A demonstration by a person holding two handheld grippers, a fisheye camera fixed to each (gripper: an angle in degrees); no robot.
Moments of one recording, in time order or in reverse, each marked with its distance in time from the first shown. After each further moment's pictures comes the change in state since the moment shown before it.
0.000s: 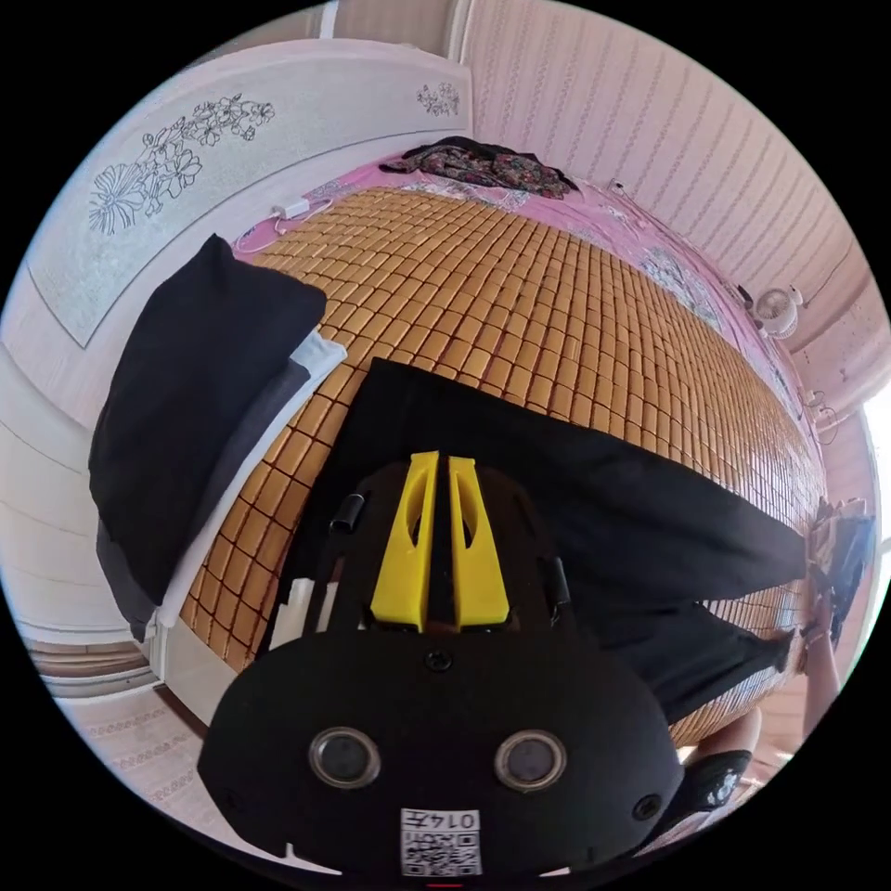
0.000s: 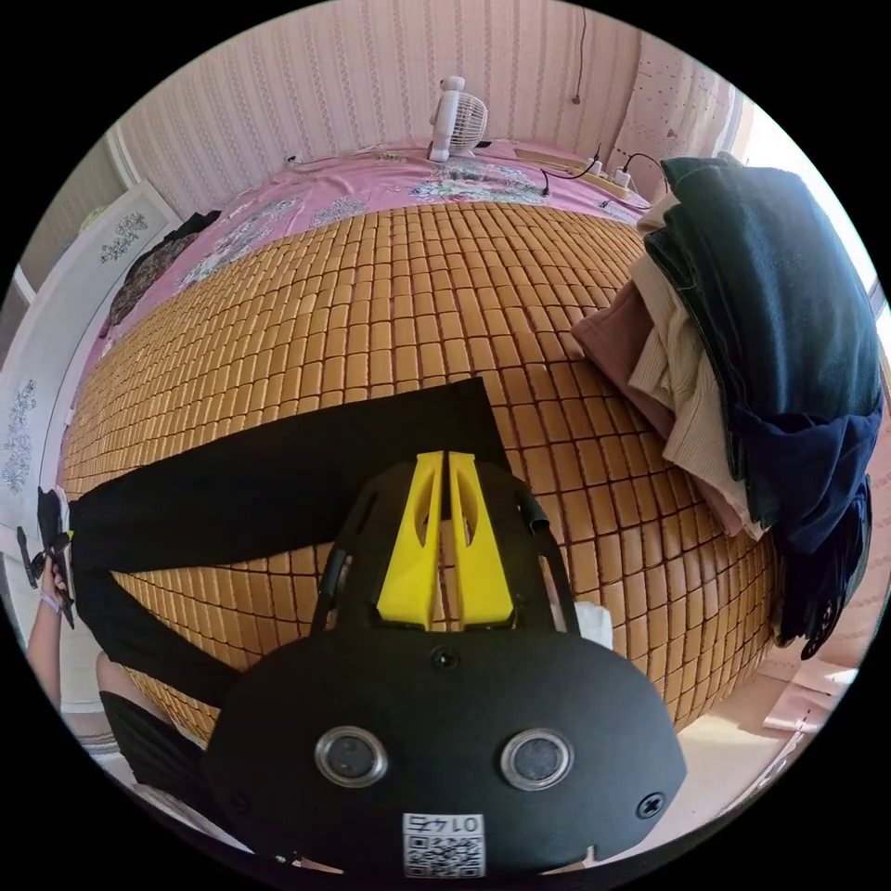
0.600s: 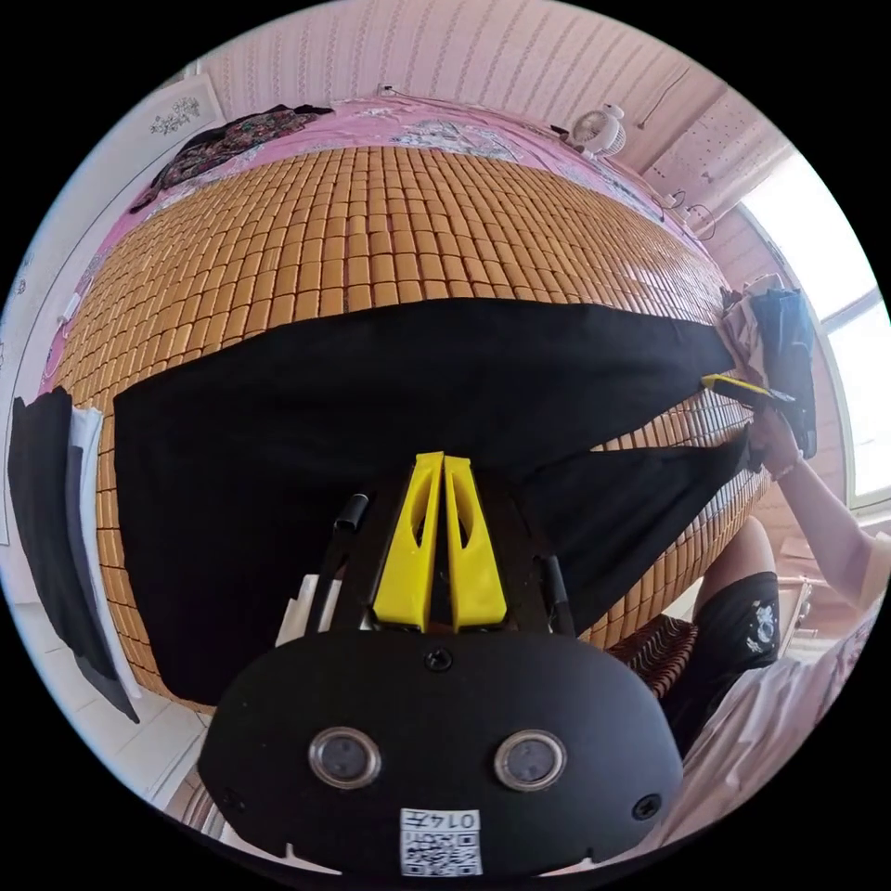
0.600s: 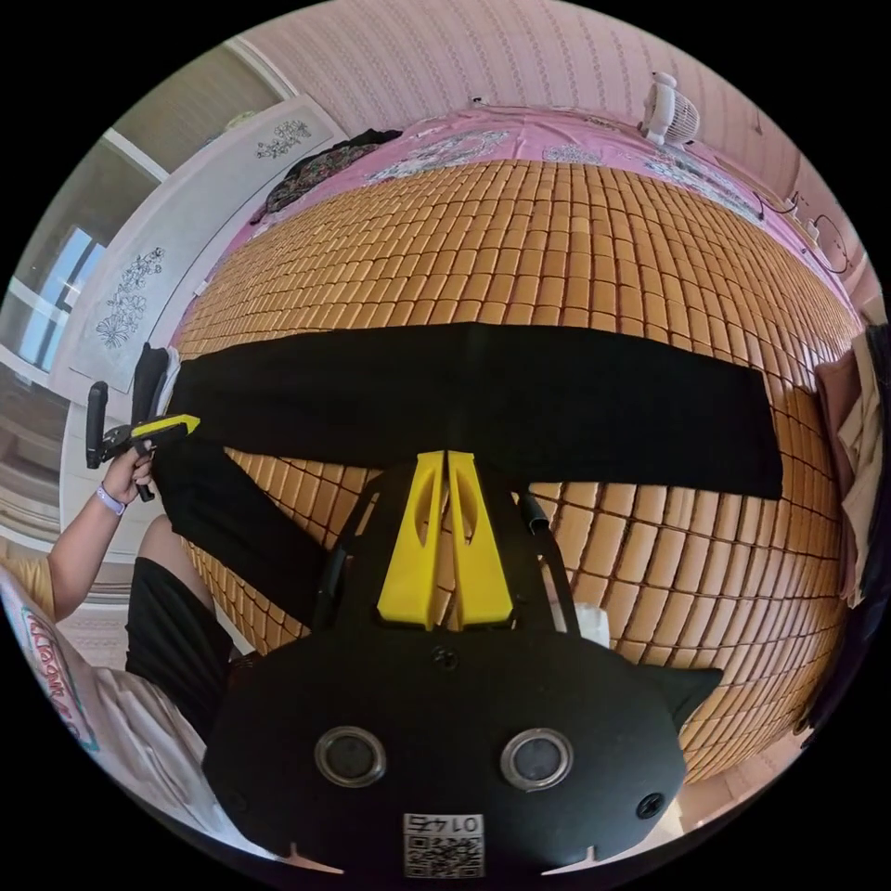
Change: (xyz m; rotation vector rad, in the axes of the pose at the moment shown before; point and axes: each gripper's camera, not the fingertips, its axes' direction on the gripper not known) left arm 0.124 0.041 0.053 -0.242 0.305 0.337; right arm -0.069 0.059 0.030 -0.157 -0.338 -0.271
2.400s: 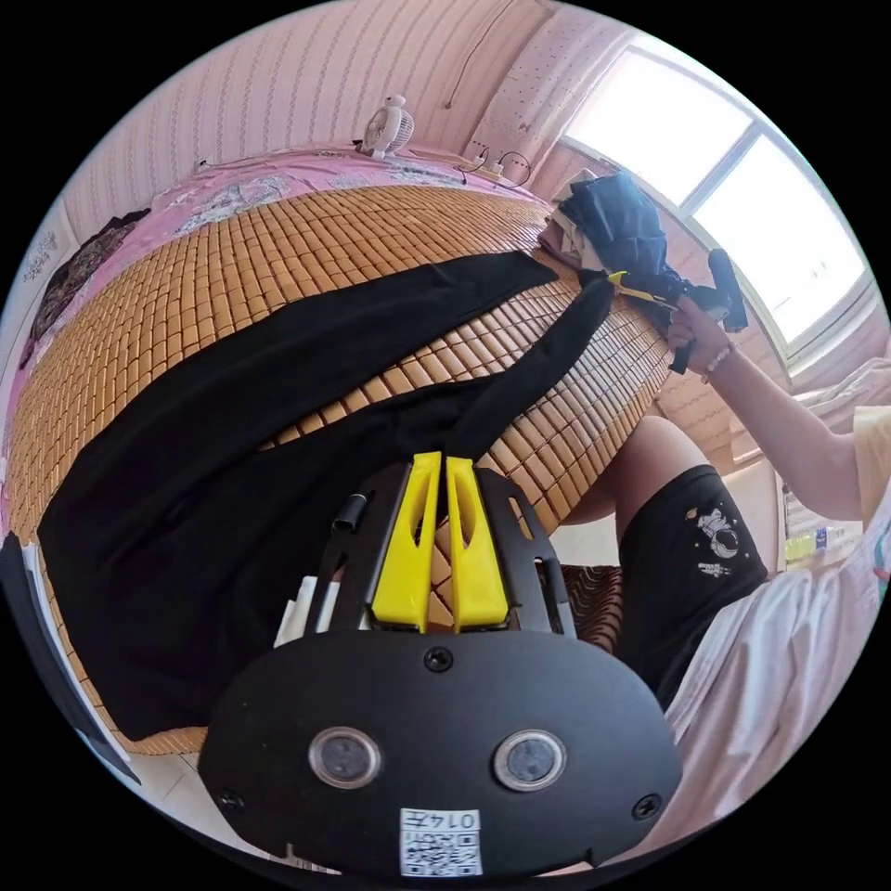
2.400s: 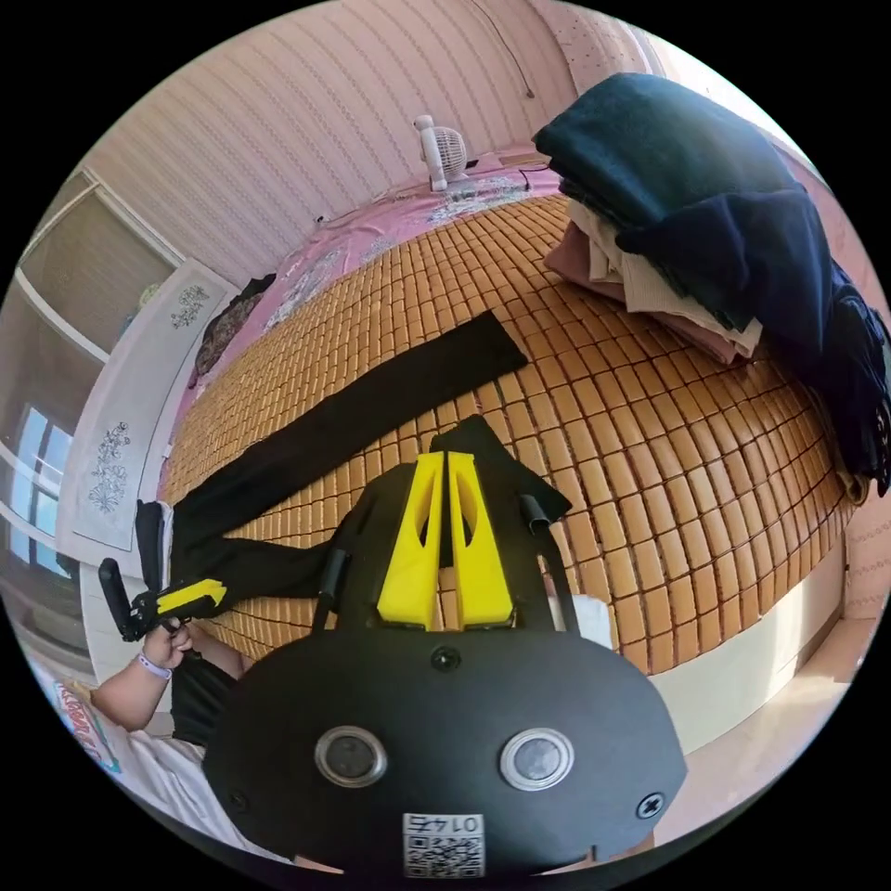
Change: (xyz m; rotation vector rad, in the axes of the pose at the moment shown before) left arm 0.158 0.074 0.091 0.063 0.158 0.493; right arm 0.111 0.205 -0.107 0.375 0.028 0.390
